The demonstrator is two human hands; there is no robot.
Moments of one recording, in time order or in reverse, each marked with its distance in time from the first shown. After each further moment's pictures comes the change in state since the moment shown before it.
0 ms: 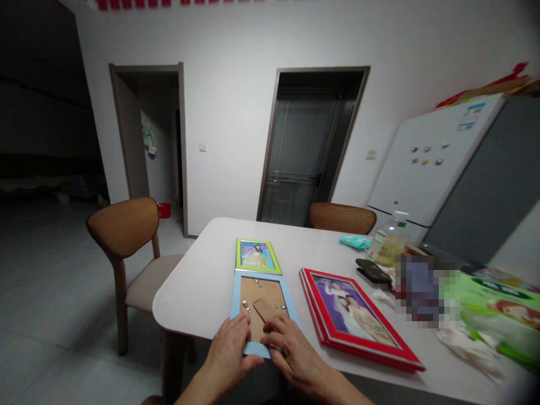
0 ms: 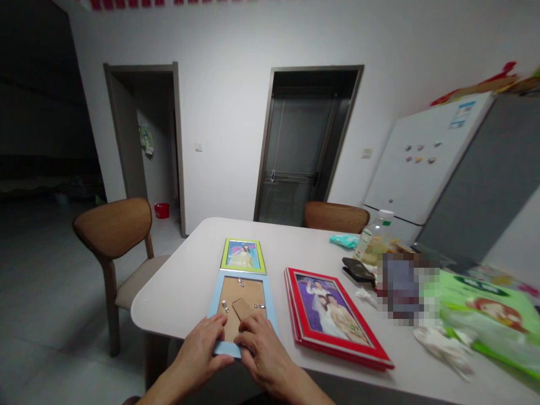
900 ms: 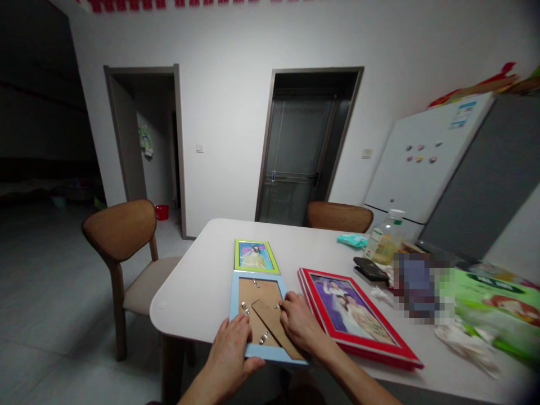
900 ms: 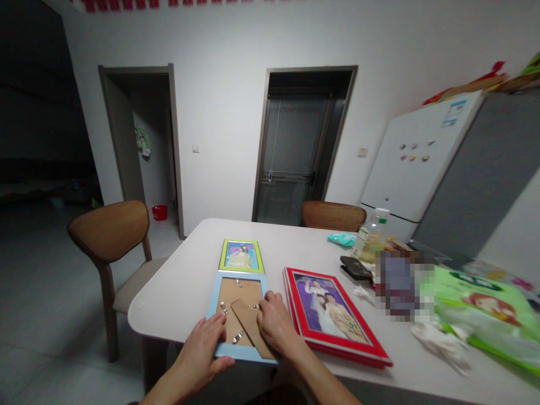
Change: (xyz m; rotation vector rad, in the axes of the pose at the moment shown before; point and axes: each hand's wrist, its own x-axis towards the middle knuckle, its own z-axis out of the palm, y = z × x) left_hand 0.002 0.007 -0.006 0.036 -0.044 -0.013; right_hand 0.026 0.058 0.002 -0.335 0.086 0.394
